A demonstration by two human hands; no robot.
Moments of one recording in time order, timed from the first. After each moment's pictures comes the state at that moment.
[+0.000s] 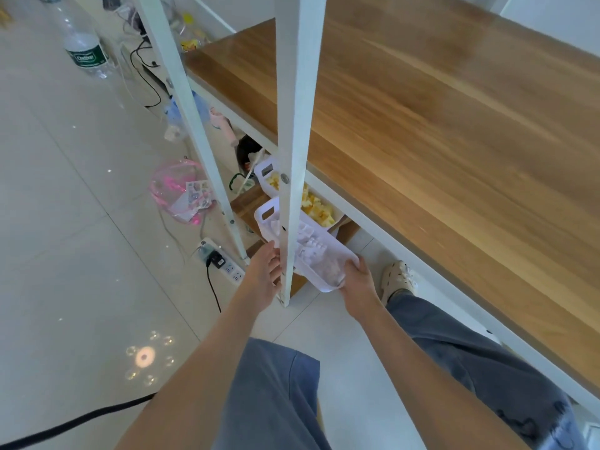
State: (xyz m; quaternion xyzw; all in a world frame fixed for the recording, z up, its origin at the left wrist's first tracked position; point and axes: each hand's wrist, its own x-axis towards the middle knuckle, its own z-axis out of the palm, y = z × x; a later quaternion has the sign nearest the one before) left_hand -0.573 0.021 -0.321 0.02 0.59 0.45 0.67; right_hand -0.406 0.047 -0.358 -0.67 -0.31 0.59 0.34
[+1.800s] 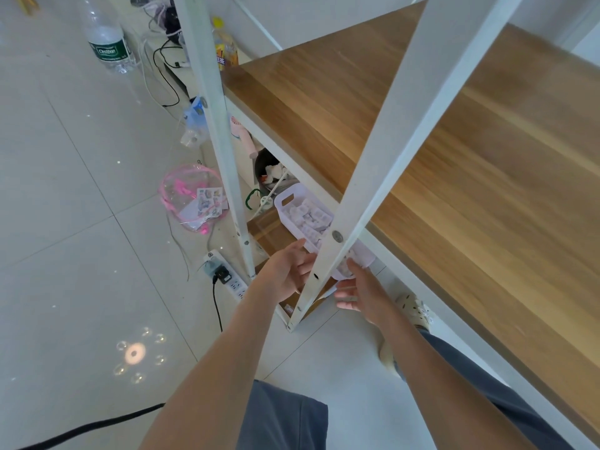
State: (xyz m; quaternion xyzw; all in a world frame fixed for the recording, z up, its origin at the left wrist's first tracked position) left_hand -0.604 0.100 -0.337 0.01 0.55 0.44 0.71; right_hand -0.429 0.121 -0.351 -0.66 -0.30 0.68 0.15
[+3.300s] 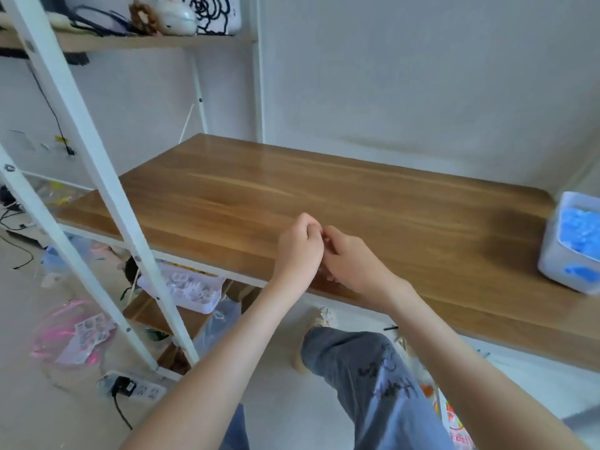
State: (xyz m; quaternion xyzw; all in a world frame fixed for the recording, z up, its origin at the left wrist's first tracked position) left_hand -0.327 -0.052 -0.069 0.66 0.50 0.42 0.38; right_hand -0.228 -0.089 -0.057 -0.64 -0.66 0.26 0.29
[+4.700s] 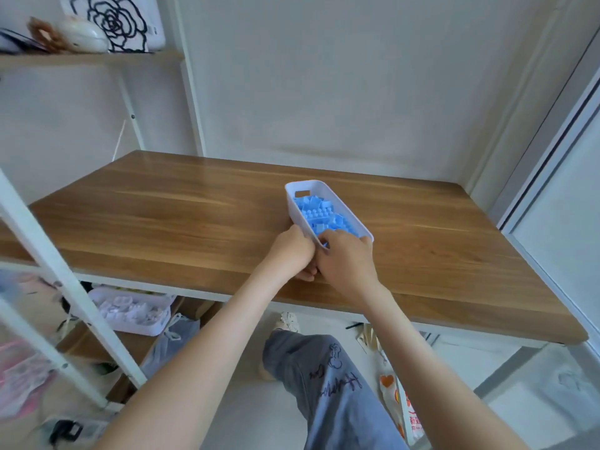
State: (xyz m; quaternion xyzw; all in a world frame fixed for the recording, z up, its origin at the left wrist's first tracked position) left_hand -0.242 -0.073 -0.045 0.65 0.52 0.21 0.51; right_hand -0.157 -0.127 -0.062 -0.76 -0.59 -0.04 0.27
